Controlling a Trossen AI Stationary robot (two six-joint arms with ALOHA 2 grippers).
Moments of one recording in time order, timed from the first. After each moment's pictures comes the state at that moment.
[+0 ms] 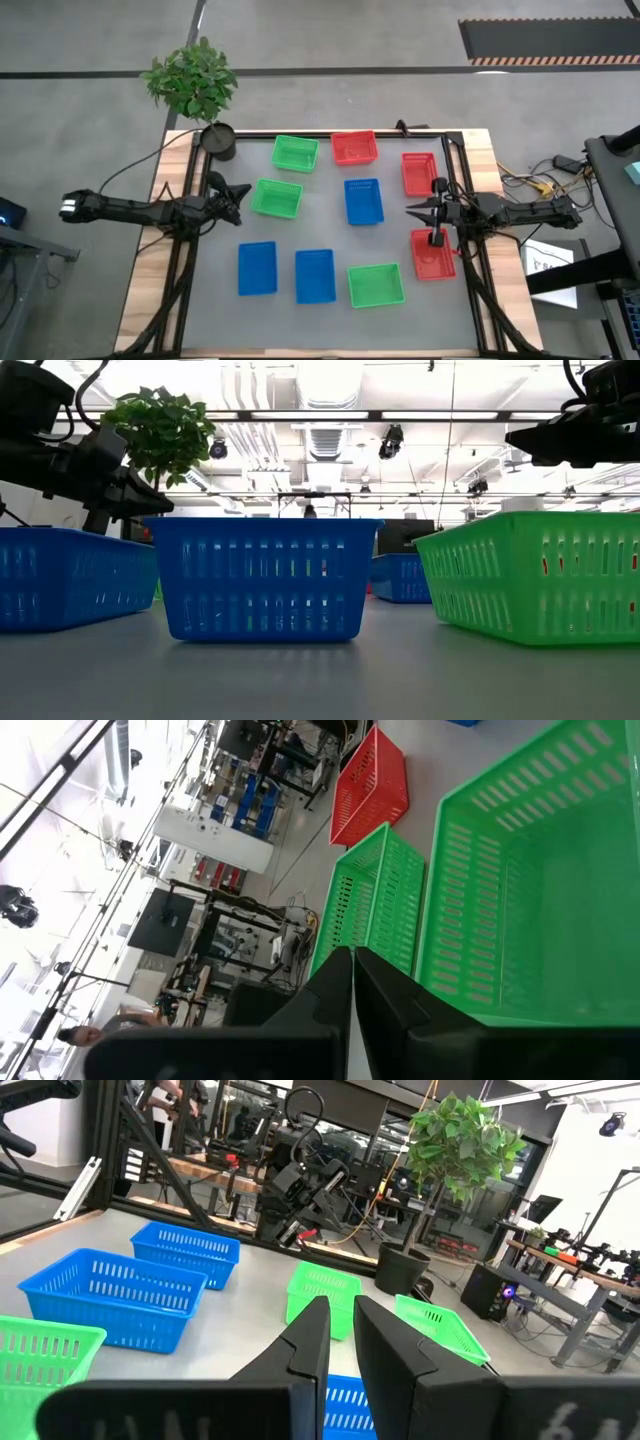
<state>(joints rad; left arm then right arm) -0.05 0.37 0.01 0.10 -0.73 0.95 0.09 0.02 0.01 0.06 0.14 -0.31</state>
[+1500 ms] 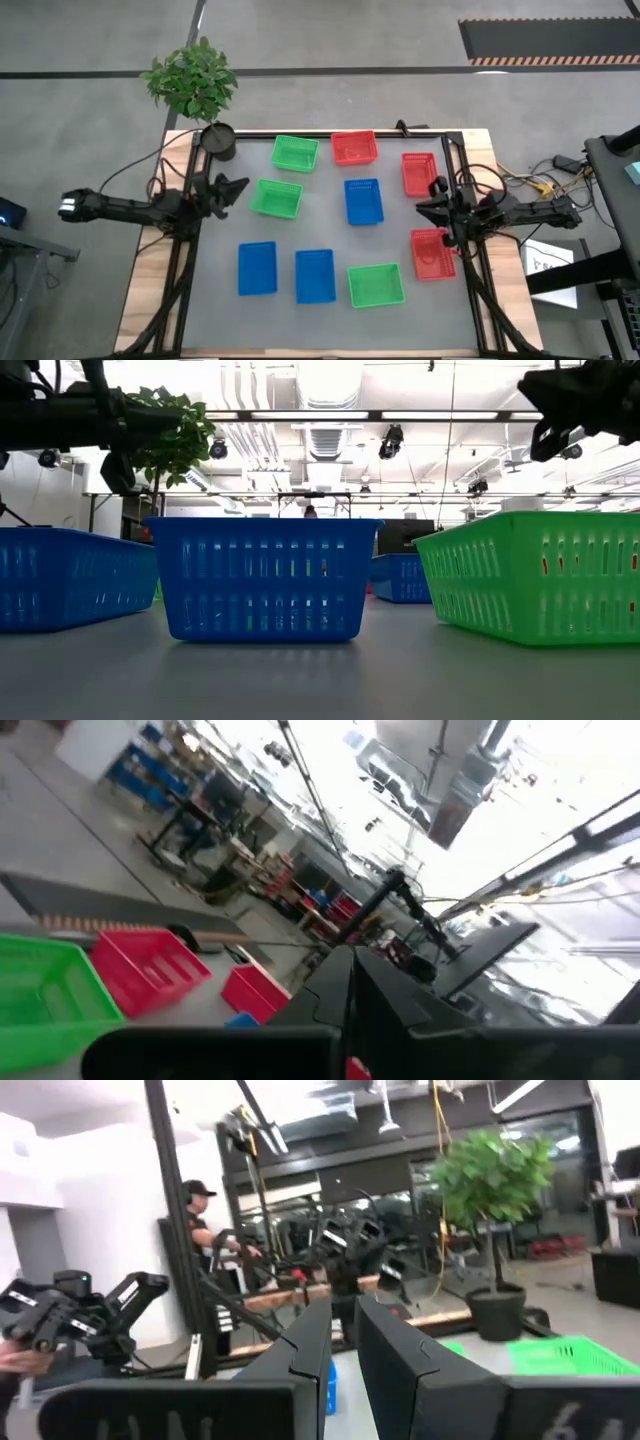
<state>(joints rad) -0.05 0.40 0.01 0.67 -0.48 -0.60 0.09 0.02 0.01 0.31 0.04 0.14</state>
